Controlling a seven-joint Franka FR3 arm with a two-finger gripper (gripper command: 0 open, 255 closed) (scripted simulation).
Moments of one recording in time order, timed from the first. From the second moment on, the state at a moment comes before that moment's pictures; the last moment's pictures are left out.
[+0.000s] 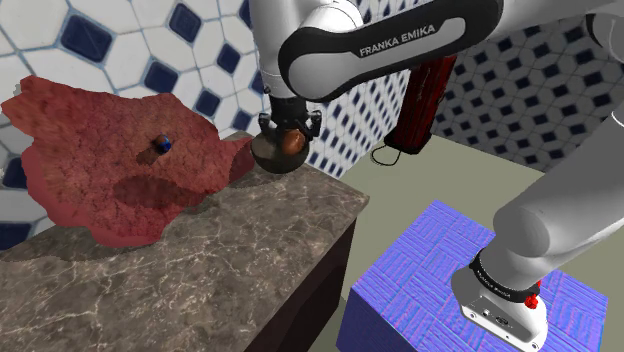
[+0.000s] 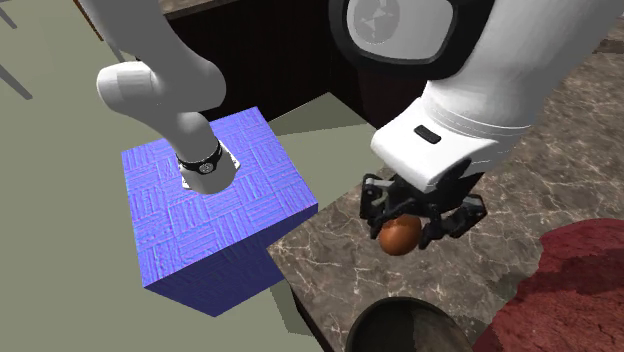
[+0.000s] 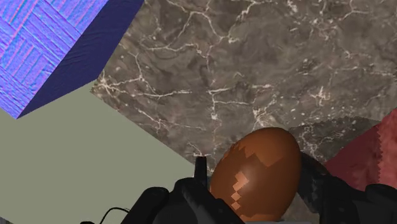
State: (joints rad) arm -0.42 -0.04 0.90 -1.95 -0.17 1.95 1.24
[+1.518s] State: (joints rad) arm -0.33 0.46 0.78 -1.59 -0.54 1.92 1.28
